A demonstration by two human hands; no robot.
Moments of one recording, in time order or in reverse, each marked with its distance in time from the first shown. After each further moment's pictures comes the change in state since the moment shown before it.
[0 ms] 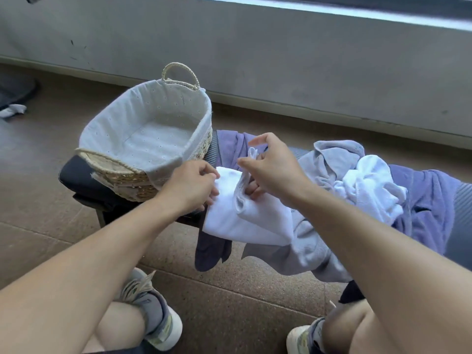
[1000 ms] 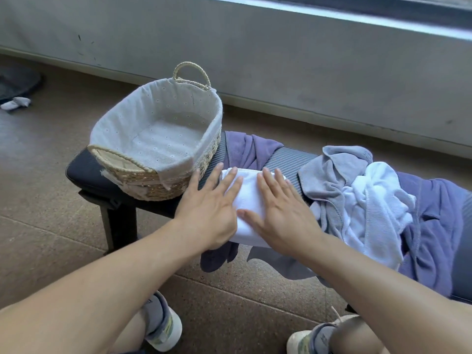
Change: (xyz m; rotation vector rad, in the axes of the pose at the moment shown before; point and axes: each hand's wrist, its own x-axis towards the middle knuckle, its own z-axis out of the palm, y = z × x) left_hand -0.016 -0.023 0.024 1.172 -0.117 0.353; right_hand -0.041 0.058 0.021 -0.936 -0.129 -0.256
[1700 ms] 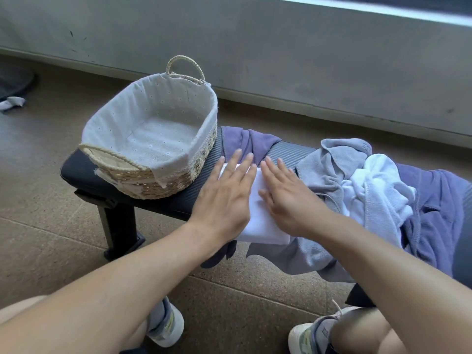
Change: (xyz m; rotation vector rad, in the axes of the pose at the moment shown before) left_hand 0.024 0.023 0.020 -0.200 0.477 0.113; right_hand 0.017 0.025 -0.014 0.102 -0.085 -0.042
